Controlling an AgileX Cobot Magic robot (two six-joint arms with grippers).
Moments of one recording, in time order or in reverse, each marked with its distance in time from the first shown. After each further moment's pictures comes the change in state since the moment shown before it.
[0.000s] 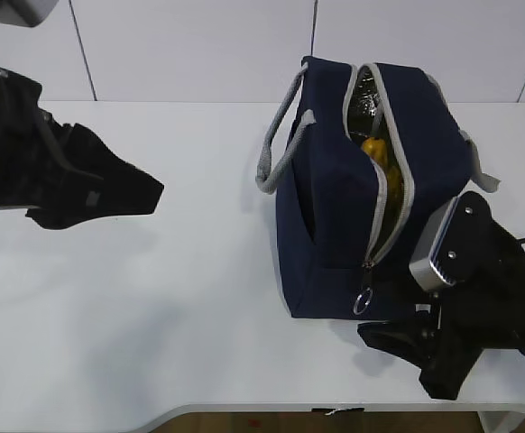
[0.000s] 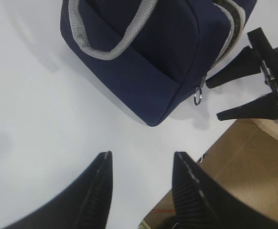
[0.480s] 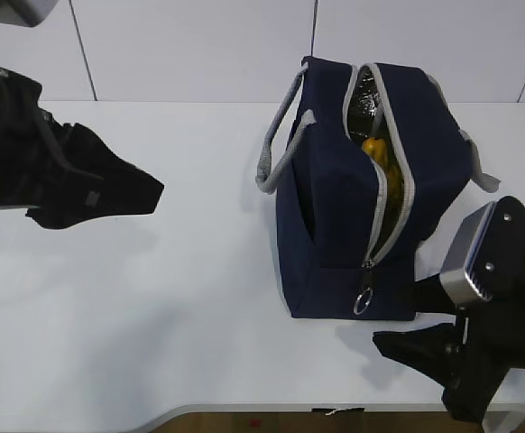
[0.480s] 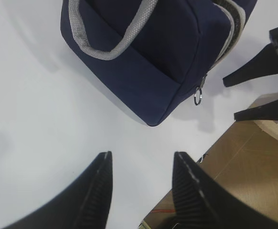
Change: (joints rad) left arm 0.000 0.000 0.000 0.000 0.000 0.000; right arm 0.000 -0.135 0.071 -0.006 -0.010 0.058
